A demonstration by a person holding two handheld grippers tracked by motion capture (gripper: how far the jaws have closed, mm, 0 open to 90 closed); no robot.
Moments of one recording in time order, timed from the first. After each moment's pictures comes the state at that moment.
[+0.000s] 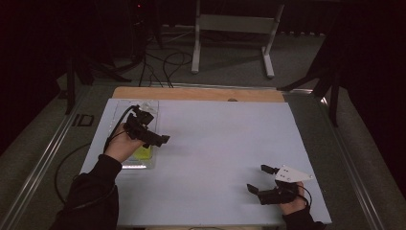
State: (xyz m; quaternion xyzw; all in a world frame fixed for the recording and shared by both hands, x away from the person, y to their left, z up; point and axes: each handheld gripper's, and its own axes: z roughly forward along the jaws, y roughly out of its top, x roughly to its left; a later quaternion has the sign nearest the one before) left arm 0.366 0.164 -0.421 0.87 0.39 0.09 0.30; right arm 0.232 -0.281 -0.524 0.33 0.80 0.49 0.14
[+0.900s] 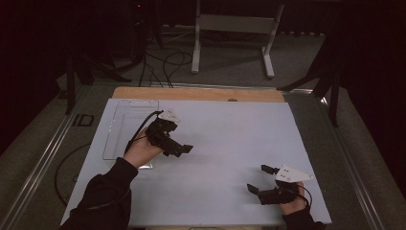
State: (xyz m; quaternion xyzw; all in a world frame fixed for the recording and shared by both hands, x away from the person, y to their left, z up) left arm 0.347 0.106 -0.419 0.89 0.28 0.03 0.37; right arm 0.232 -0.282 -0.524 0.33 0.80 0.49 0.14
